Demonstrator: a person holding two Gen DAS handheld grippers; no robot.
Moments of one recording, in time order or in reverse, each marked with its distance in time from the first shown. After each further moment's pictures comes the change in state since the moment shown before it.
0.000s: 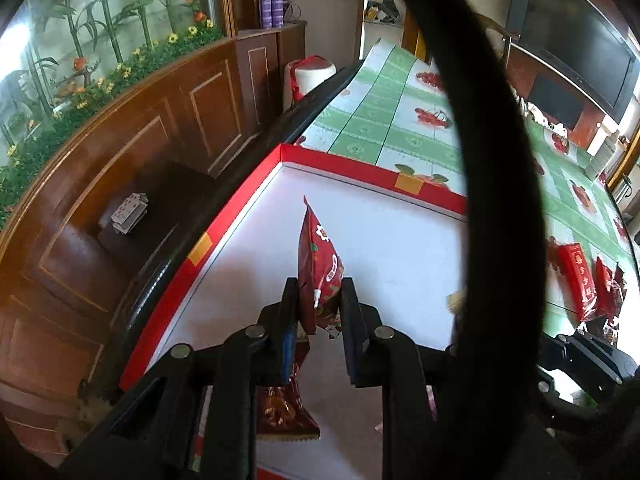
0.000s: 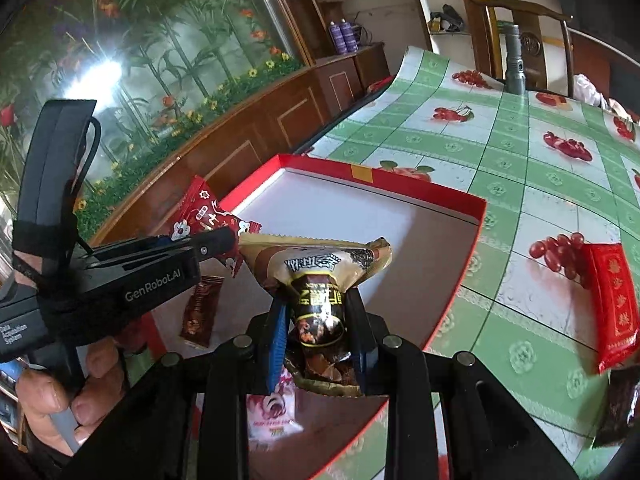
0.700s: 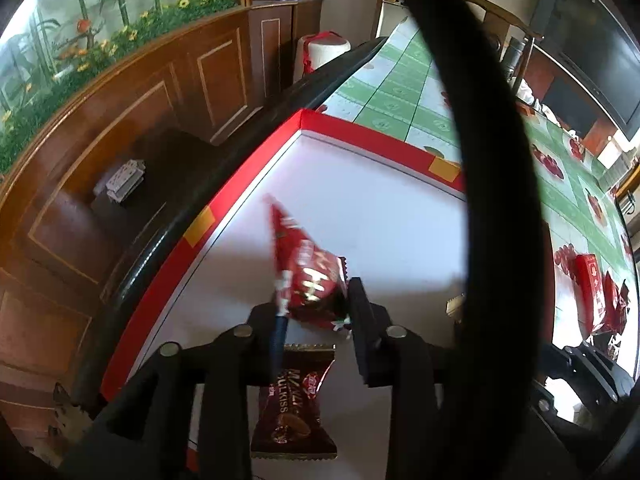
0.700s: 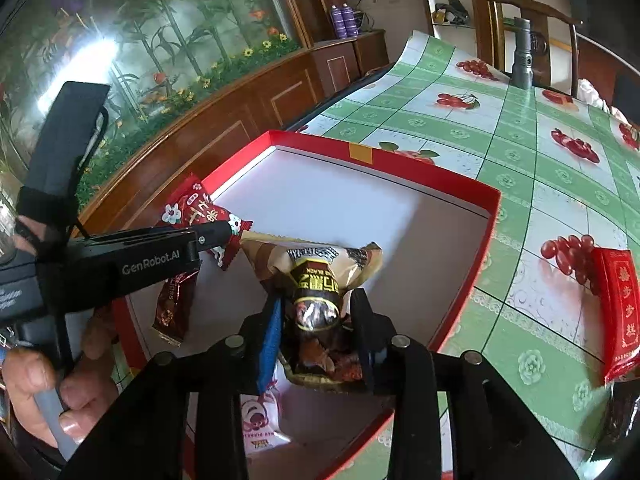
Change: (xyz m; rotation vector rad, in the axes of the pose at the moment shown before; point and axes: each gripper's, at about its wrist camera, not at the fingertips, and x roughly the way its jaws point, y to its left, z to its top) left arm 0.029 0.021 -0.002 -0.079 0.083 -0.014; right arm 0.016 0.003 -0.003 -0.029 0.052 -0.047
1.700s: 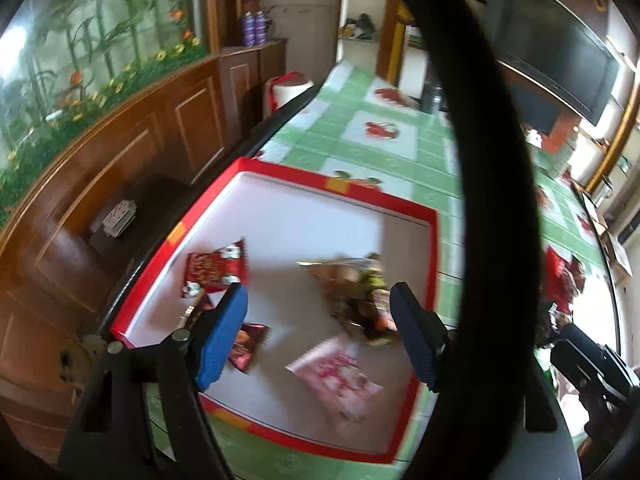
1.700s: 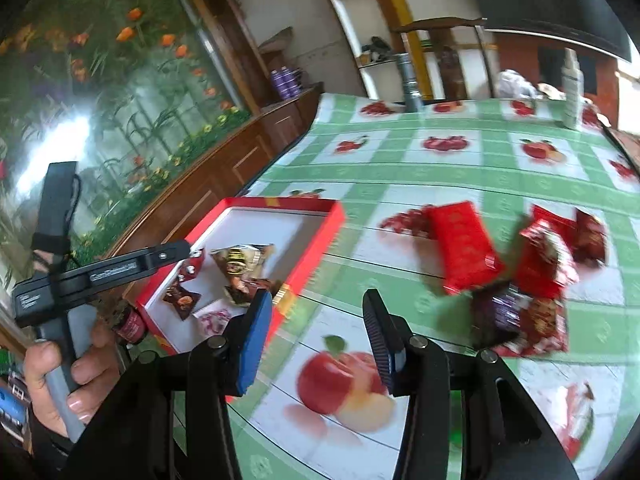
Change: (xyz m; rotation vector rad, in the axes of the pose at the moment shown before) left arm -0.095 -0.074 -0.038 0.109 -0.148 -0.049; right arm -0.143 -0.072 -0.063 0.204 -0.210 -0.065
